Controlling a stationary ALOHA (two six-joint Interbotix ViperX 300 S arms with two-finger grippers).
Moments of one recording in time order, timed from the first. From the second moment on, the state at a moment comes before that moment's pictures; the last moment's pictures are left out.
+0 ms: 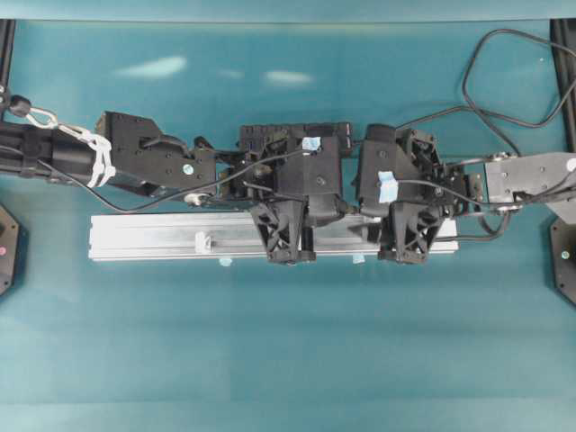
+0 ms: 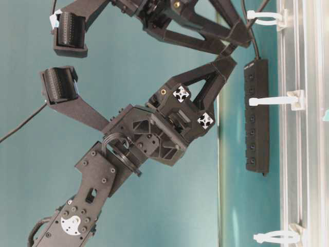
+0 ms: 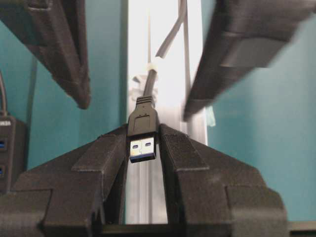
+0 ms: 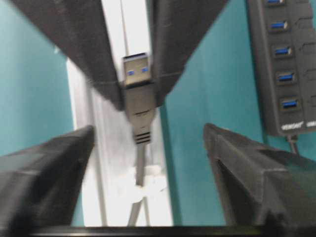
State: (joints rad) left arm 0.08 0.23 0.32 0.01 0.12 0.09; right arm -0.08 -0.15 0.77 -0.32 0.30 0.27
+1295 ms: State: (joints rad) left arm 0.06 0.05 0.49 0.01 0.08 0.08; right arm -0.06 -0.13 0.77 -0.32 0.33 0.27
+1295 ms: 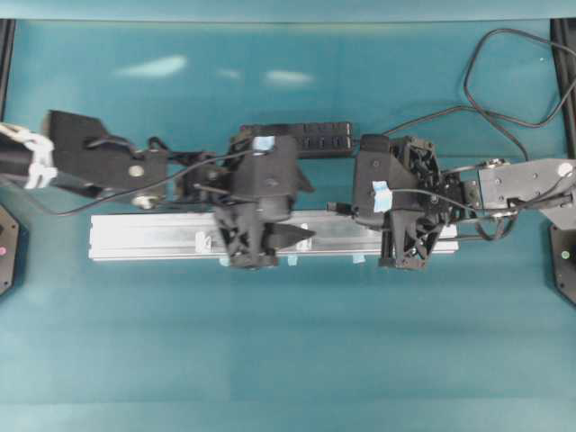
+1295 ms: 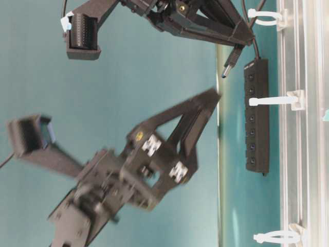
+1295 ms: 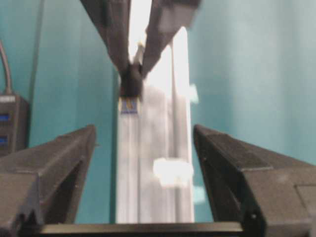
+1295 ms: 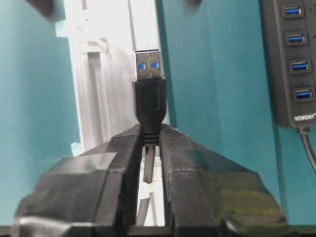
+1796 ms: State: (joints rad) left arm 0.06 -0.12 0.58 0.01 0.08 0.08; right arm -0.01 -0.06 0.73 -0.32 0.39 0.27
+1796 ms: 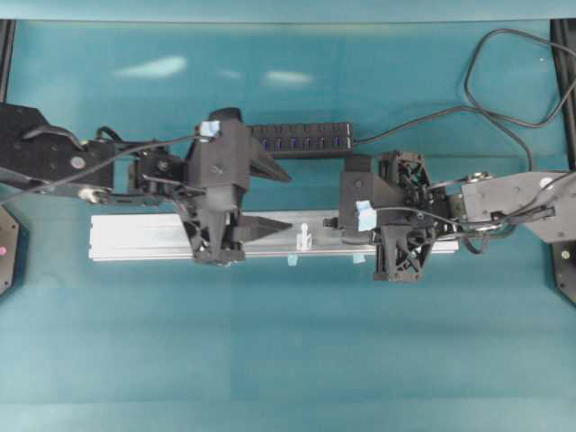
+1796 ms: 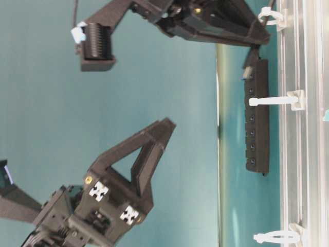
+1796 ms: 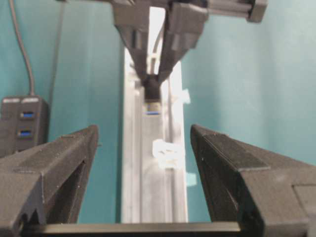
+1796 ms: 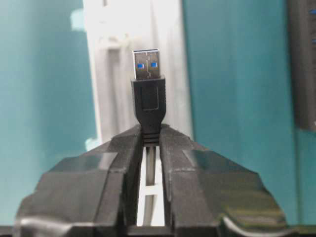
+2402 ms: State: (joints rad) left arm 0.06 -0.29 0.69 0.02 0.08 0.08; right arm 0.00 0.01 0.70 -0.32 0.40 0.27
